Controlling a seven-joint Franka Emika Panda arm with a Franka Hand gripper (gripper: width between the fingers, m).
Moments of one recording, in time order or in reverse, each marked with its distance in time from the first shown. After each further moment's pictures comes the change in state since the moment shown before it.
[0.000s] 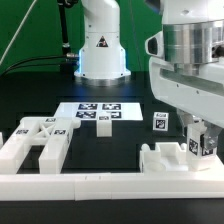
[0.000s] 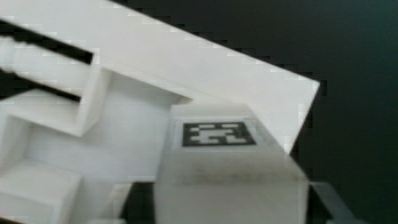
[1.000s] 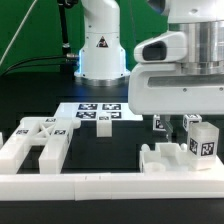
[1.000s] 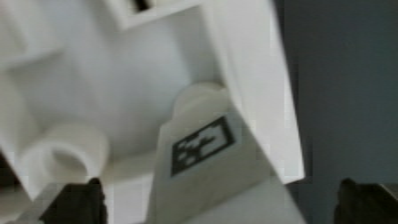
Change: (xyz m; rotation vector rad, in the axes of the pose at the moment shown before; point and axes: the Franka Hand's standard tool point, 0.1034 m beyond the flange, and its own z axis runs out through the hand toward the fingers) arm -0.002 -0.003 -0.001 -0.031 0.046 -1.181
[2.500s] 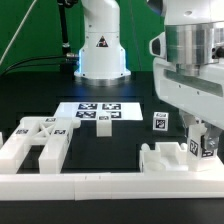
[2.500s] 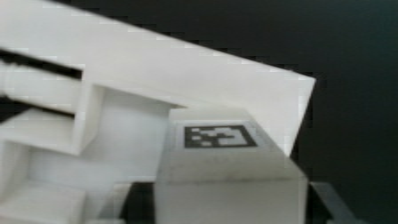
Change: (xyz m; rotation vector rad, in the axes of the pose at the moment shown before) arm -0.003 0.000 0.003 0.027 -0.029 1.273
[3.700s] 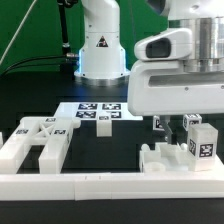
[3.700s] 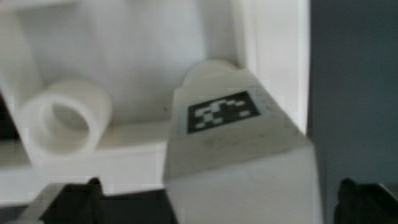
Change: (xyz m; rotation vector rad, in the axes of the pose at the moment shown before) arm 0.002 -0.010 -0.005 -0.003 0.074 -1.344
